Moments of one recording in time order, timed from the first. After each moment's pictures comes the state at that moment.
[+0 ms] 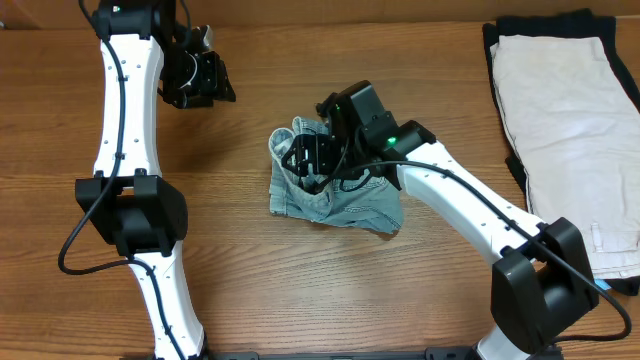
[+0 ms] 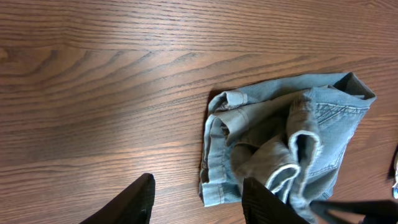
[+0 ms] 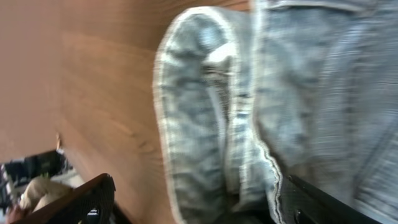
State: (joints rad) left arm 0.03 2.29 2.43 -1.57 0.36 -0.07; right arm 0.58 1.81 1.39 -0.54 -0.52 0.57
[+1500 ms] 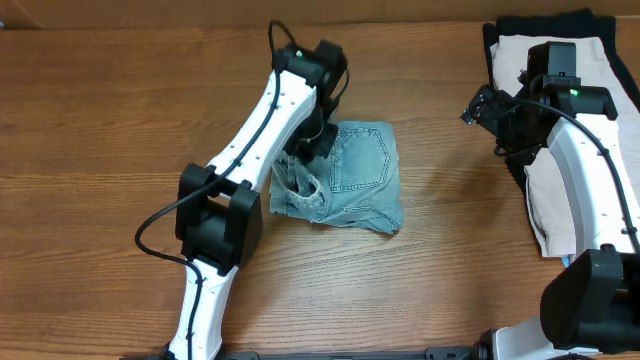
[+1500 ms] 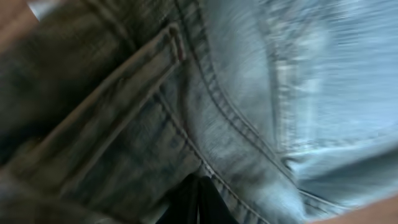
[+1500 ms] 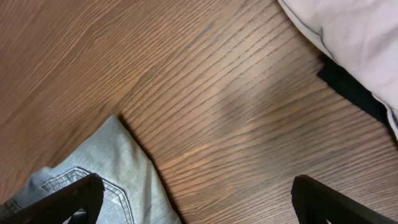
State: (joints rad) left arm -0.46 2.29 2.12 -1.49 0.02 -0.13; right arm -0.09 1.71 1.49 -0.98 -0.15 0.52
